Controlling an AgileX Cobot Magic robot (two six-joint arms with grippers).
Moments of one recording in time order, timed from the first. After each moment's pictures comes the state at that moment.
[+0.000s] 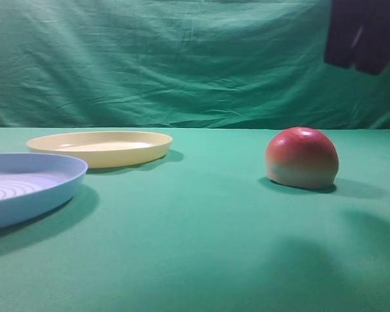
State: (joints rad) left arm -0.03 -0.02 0.01 0.09 0.36 -0.24; right arm 0.46 1.65 -1.10 0.14 0.86 -0.39
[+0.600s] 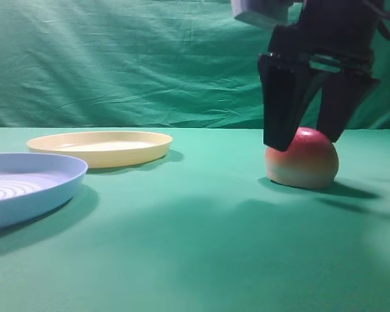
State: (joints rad) left arm -0.03 -0.02 0.01 0.09 0.36 -0.24; right arm 0.47 1.84 -1.13 0.12 0.74 -0.39
